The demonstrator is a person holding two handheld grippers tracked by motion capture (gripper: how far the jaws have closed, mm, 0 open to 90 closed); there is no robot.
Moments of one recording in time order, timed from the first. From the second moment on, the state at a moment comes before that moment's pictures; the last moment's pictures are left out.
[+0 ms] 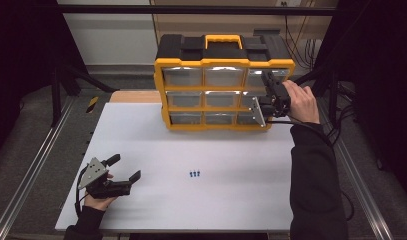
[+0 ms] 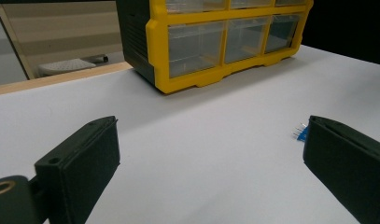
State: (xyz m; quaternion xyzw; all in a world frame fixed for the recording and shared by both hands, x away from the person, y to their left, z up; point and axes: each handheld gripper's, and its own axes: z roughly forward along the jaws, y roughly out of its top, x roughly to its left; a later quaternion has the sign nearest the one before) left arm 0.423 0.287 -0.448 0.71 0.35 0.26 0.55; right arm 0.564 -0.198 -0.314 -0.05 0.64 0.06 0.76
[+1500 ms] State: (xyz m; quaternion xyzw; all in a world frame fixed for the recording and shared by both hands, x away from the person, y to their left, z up) left arm 0.423 0.286 -0.448 0.71 0.35 0.27 0.55; right arm 0.522 -0.199 -0.315 -0.07 0.64 0.05 0.76
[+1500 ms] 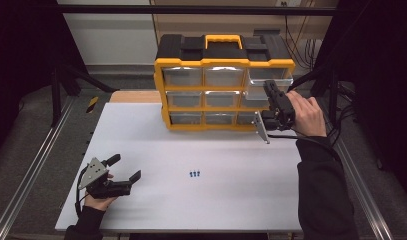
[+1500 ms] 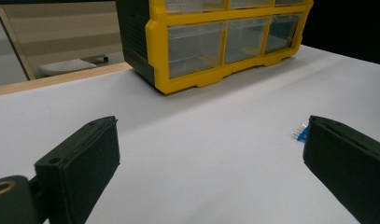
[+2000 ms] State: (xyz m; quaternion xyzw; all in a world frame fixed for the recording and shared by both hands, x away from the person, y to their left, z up) left arm 0.424 0.286 -0.448 0.71 0.35 0.27 0.55; right arm 0.507 -0.202 -0.314 -0.08 0.64 0.05 0.76
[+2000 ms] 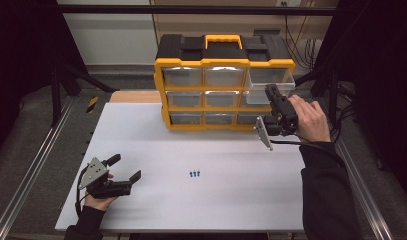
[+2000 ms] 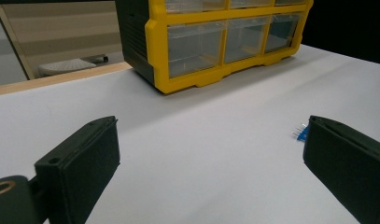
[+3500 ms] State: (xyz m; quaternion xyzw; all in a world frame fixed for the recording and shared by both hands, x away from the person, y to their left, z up) left arm 0.424 0.284 -0.448 0.71 0.35 0.27 0.54; right arm 0.482 -0.208 -0.310 -0.06 0.67 0.07 0.74
